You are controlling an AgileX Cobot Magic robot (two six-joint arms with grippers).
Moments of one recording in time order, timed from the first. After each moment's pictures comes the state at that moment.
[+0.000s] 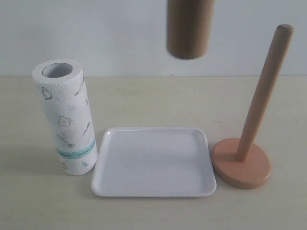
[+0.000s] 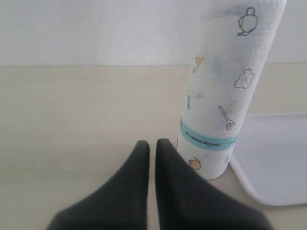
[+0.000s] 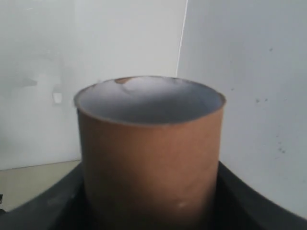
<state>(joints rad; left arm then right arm) -0.10 0.00 0.00 -0.14 0.29 0.08 0.41 1.23 -1.39 -1.74 -0.80 1.74</state>
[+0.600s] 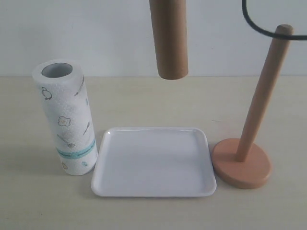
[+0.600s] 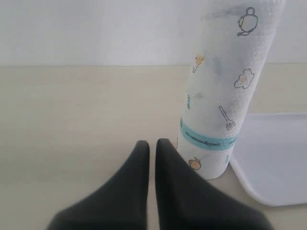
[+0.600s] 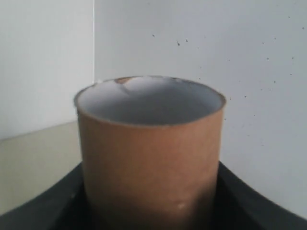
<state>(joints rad) -0.10 0.00 0.00 -0.14 0.29 0.08 0.55 1.41 -1.34 -1.75 -0.36 1.66</state>
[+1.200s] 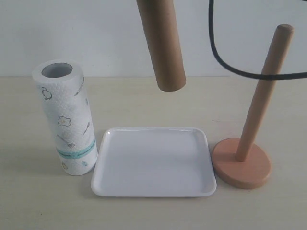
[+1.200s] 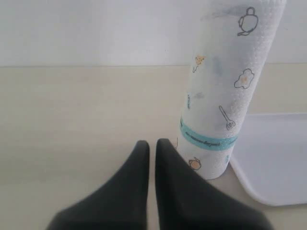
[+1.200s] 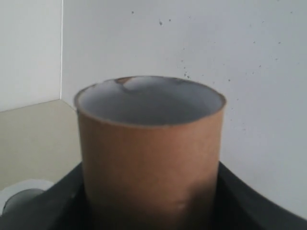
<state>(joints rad) -0.10 0.00 0.00 -0.14 0.29 0.08 0.73 1.44 -1.28 -1.75 -0.03 1.57</state>
